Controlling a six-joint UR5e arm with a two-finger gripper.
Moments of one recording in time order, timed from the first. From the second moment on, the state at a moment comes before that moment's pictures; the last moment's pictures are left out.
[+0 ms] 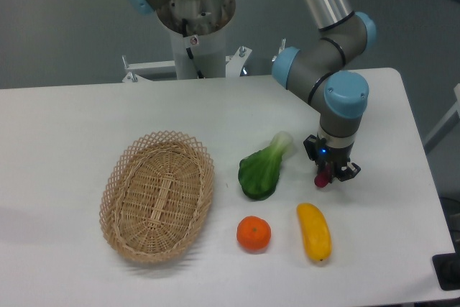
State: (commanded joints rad) arm 2.71 -2.06 -1.77 -0.72 1.56 1.51
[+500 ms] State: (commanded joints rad) arm 2.70 -2.00 -1.59 -0.84 1.46 1.44
